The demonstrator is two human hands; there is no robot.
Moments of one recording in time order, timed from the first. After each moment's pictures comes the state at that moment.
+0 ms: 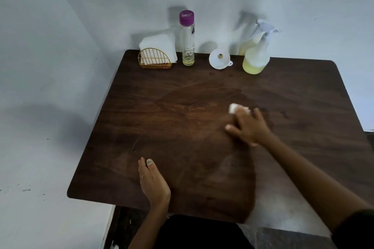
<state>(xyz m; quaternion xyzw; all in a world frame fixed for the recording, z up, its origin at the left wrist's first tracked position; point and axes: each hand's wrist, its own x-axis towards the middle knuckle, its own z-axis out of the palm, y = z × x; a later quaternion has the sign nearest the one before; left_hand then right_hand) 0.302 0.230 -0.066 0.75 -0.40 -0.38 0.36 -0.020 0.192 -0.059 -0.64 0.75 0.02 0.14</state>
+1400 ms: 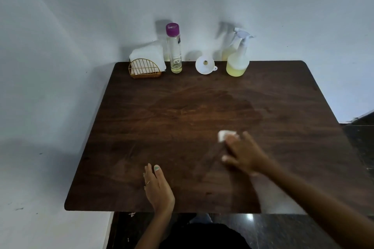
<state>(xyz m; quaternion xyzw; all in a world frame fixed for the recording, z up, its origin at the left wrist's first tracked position) 0.305 0.249 -0.056 0.73 -0.48 -0.40 0.27 0.019 0.280 -0.056 -0.68 0.71 0.04 0.16</state>
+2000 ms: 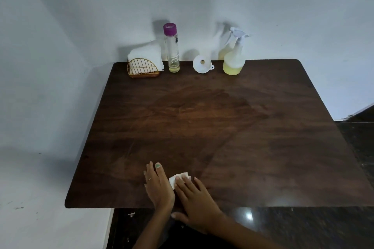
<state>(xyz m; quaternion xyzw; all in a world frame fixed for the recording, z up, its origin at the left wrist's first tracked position) 0.306 0.252 -0.060 0.73 -0.52 -0.38 0.23 0.216 0.337 -0.073 -0.76 0.63 -0.03 0.15</state>
